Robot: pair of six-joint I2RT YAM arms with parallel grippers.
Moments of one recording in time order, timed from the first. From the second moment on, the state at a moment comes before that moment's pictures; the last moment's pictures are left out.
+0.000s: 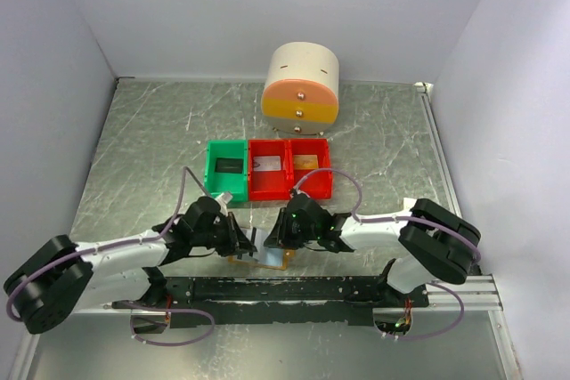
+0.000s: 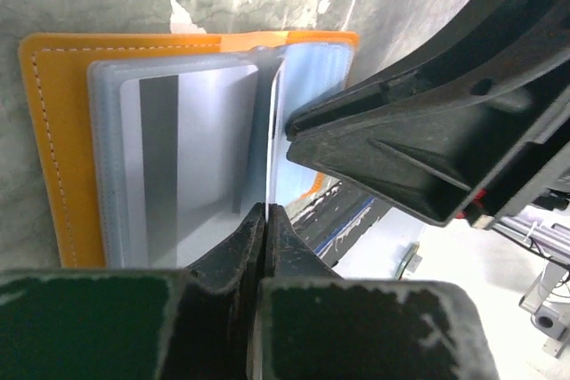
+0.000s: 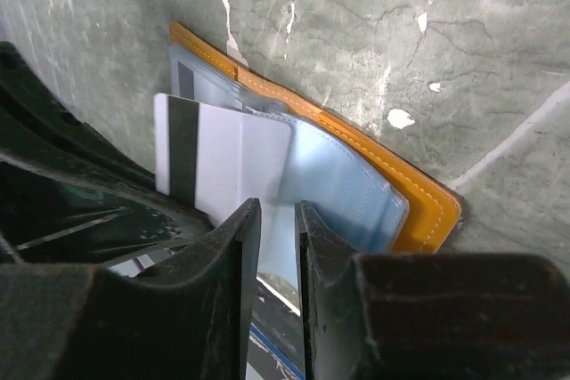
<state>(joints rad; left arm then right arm) -0.80 1.13 0.21 0.20 0.35 -1.13 1.00 1.48 0.48 0.23 -0.14 1.10</state>
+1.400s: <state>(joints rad) -0.80 0.68 0.48 -0.53 -0.03 -1.03 1.04 1.43 0.68 0.00 -0.06 0.85</state>
